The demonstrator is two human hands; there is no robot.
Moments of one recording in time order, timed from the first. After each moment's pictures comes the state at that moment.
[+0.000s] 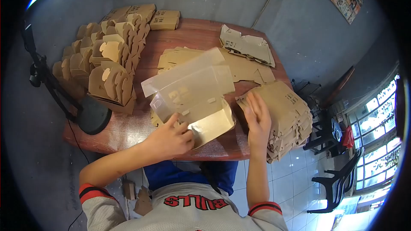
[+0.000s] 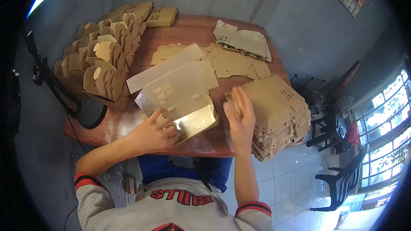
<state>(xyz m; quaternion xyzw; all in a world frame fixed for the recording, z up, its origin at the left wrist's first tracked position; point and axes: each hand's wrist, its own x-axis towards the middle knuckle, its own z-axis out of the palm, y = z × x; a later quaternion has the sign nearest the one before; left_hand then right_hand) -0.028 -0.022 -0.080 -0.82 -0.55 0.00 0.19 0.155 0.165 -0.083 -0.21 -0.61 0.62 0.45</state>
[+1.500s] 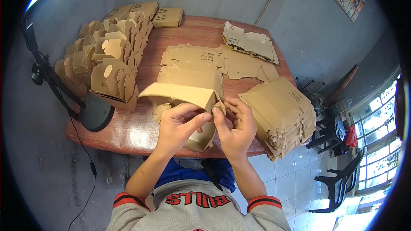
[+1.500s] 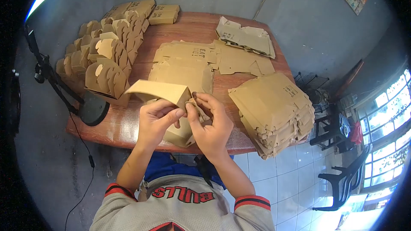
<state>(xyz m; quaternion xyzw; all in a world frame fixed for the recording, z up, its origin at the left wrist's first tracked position) 0.006 0.002 -0.069 -0.37 -0.48 -0.73 -0.31 0.113 0.099 -0.071 -0.16 -0.69 0.46 0.53</state>
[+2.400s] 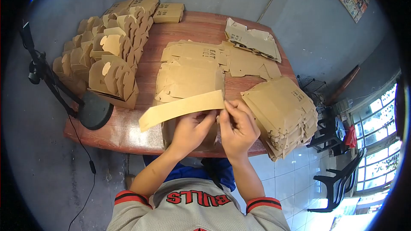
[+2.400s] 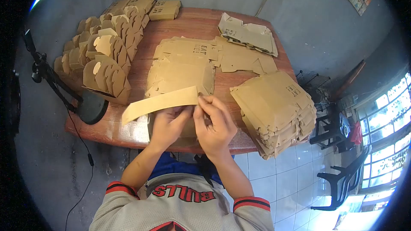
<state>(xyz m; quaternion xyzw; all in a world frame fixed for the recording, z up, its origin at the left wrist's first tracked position) 0.024 0.032 -0.096 -0.36 -0.52 -0.74 -0.23 0.112 0.112 -0.093 -0.17 -0.74 0.28 0.58</state>
